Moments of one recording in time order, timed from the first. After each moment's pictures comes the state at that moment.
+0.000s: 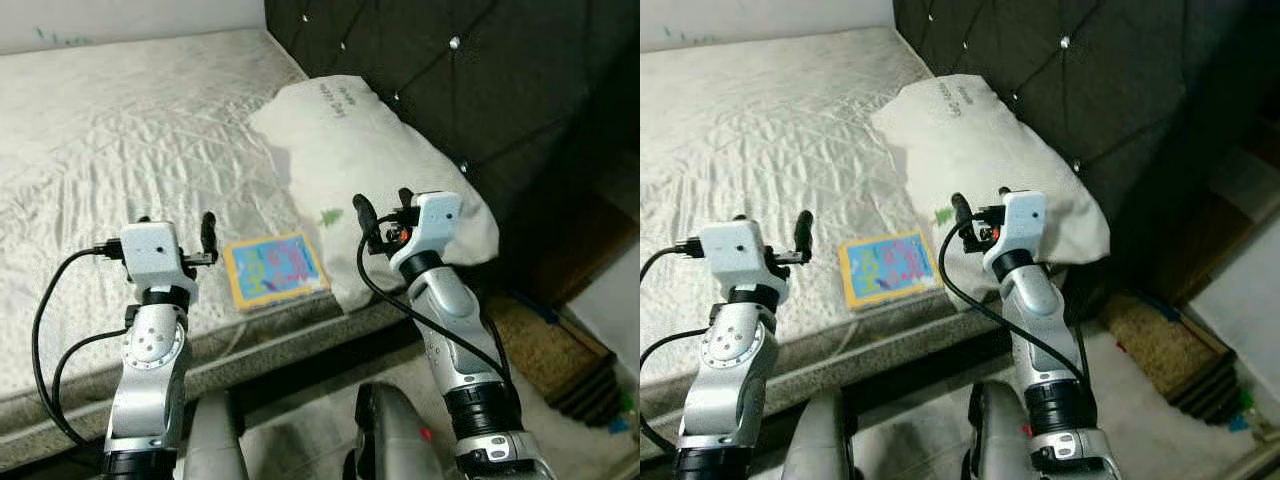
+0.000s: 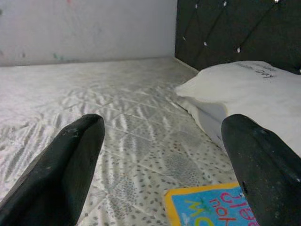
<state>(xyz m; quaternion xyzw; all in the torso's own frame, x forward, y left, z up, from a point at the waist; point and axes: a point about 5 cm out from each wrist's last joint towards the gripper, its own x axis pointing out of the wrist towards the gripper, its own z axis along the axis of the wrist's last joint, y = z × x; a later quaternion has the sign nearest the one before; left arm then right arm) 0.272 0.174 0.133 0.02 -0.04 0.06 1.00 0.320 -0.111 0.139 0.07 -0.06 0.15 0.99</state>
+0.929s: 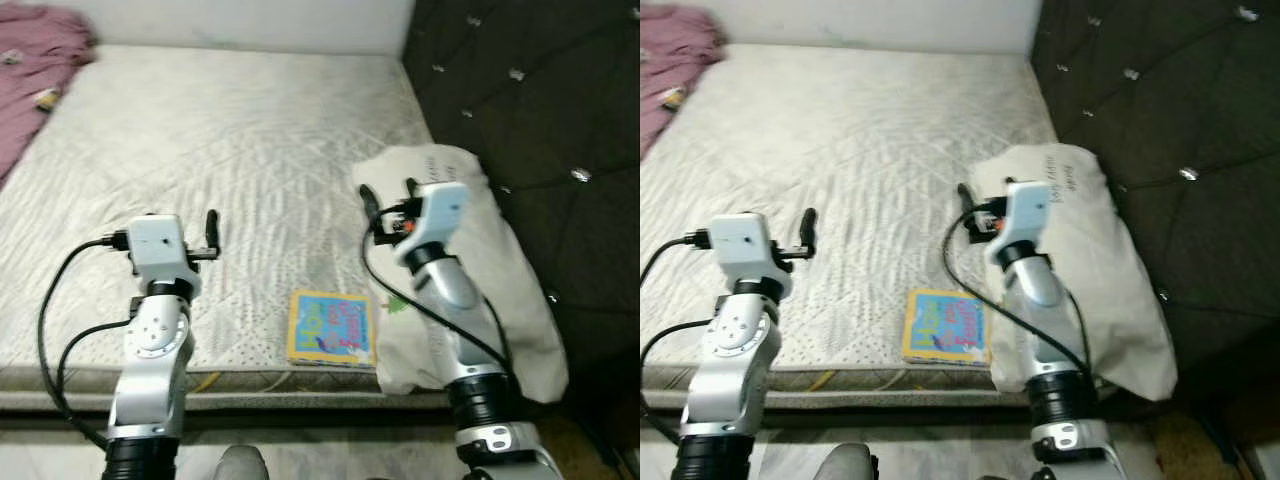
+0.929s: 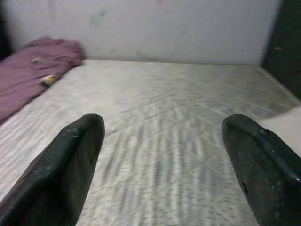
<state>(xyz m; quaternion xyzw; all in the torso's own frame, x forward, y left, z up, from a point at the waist) 0.281 0.177 0.134 0.02 -0.03 0.07 1.00 0.326 -0.106 0.147 0.06 -0.07 0.15 0.98</state>
